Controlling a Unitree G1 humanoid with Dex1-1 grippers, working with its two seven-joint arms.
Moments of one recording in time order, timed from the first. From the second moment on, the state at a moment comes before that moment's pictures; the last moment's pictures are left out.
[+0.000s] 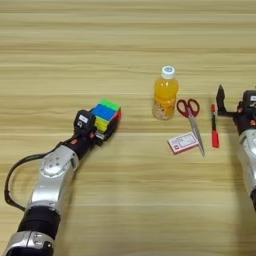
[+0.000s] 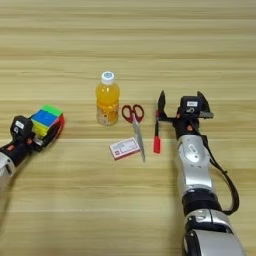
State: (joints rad) left arm -0.18 0.19 0.03 0.49 -0.13 -0.25 -0.49; right arm -0.37 -0.17 -0.18 0.68 0.06 -0.44 0.03
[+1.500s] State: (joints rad) left arm -0.29 0.22 0.10 0.65 -0.09 -0.25 -0.27; right arm -0.38 -0.16 -0.16 0.68 0.06 -0.44 0.01
